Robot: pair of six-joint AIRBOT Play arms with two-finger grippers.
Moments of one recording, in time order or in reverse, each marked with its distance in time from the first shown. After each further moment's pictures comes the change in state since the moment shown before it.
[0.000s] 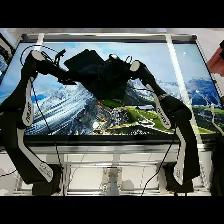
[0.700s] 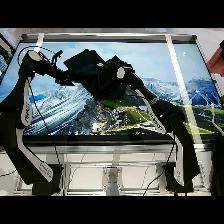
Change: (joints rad) left arm 0.019 0.000 0.000 0.004 -0.031 -0.014; right arm 0.130 0.007 0.000 -0.125 0.066 0.076
